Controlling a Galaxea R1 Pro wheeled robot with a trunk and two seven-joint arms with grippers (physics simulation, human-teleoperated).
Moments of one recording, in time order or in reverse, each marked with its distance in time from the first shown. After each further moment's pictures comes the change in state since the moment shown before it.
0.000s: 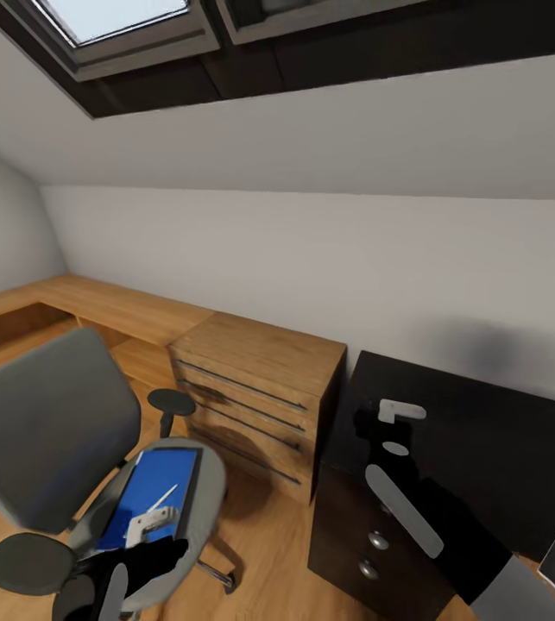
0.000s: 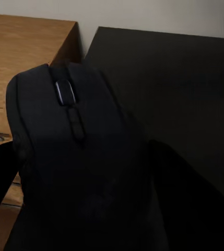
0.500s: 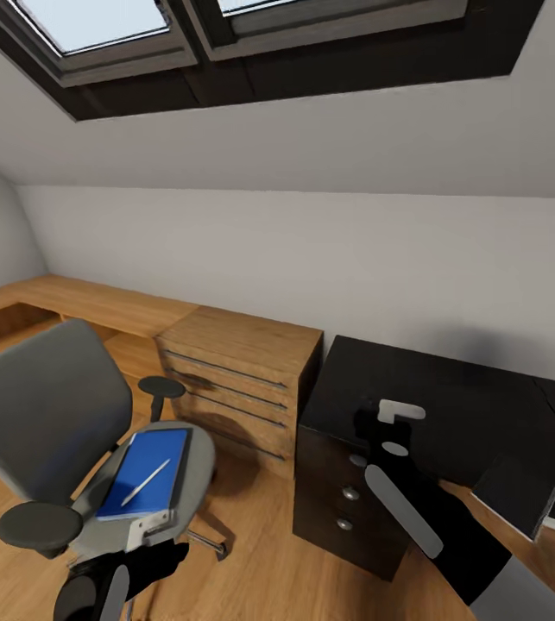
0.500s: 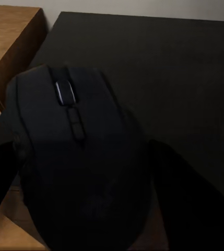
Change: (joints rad) left arm 0.000 0.002 -0.002 0.018 0.000 0.000 0.001; right arm 0.001 0.001 0.002 0.000 0.000 -0.002 -0.001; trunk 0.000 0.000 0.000
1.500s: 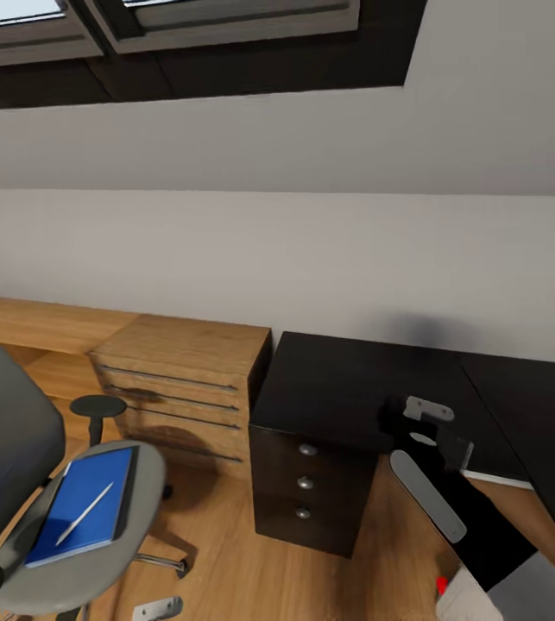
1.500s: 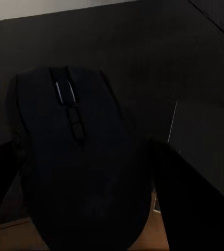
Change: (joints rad) left arm -0.001 0.034 -0.003 0.674 -0.160 -0.707 0.003; right arm 0.000 -0.049 -0.119 0.009 -0.079 -0.002 0.005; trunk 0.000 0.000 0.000
